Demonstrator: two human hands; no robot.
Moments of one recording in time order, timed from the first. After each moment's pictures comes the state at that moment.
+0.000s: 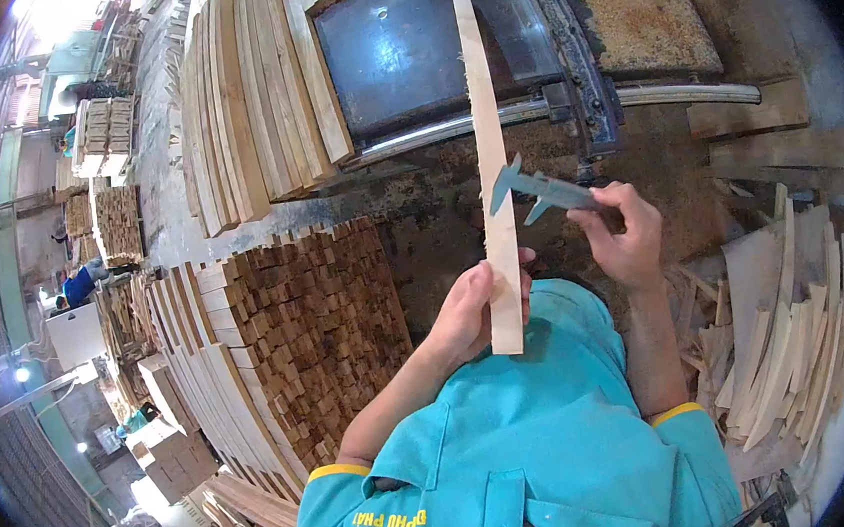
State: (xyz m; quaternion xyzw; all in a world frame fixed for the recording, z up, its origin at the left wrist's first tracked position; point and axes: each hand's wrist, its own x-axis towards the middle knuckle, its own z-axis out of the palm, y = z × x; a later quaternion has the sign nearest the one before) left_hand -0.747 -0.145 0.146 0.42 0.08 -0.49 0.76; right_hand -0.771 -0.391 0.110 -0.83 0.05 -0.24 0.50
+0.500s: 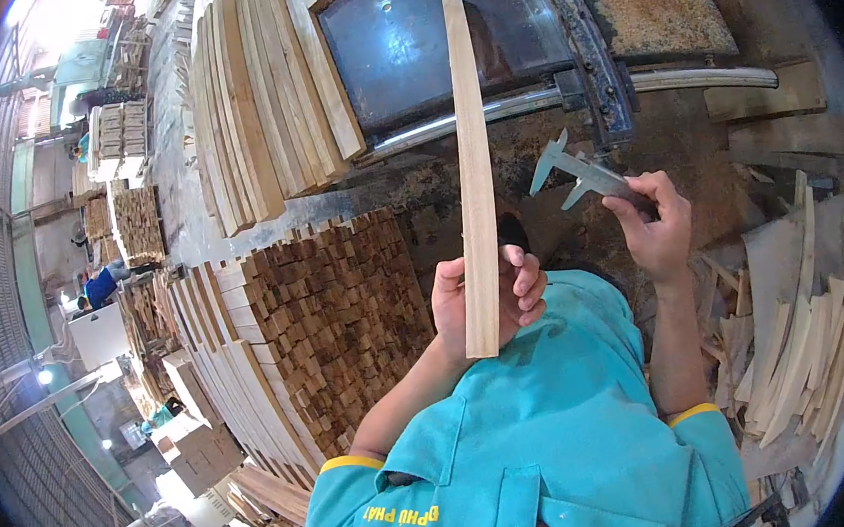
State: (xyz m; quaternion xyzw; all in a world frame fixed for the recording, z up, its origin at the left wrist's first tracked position) left_hand -0.739 -0.151 0.144 0.12 0.11 -0.48 0.86; right_hand -0.780 -0.410 0.101 -0.81 0.12 -0.21 0.53
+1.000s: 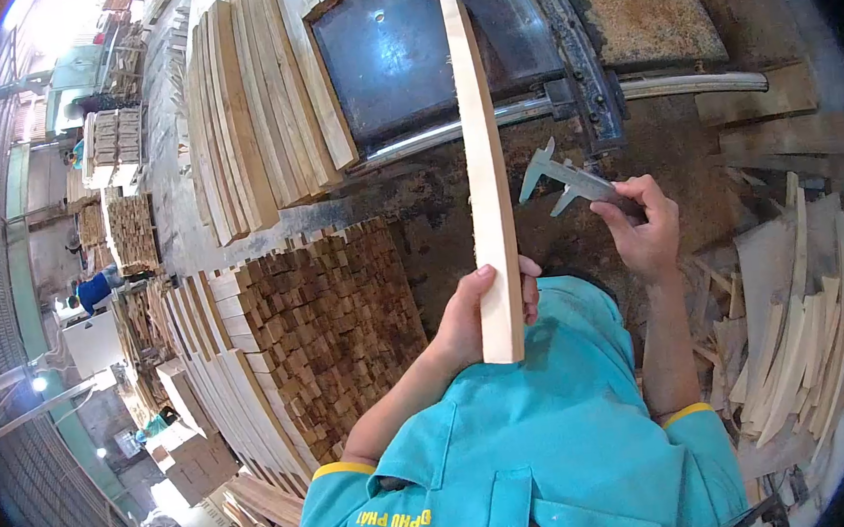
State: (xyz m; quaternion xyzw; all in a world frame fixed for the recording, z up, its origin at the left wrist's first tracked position) left_hand -0.738 -0.154 0.152 0.41 0.08 -0.49 0.77; right_hand -0.777 -0.412 0.093 -0.80 0.14 -0.21 0.54
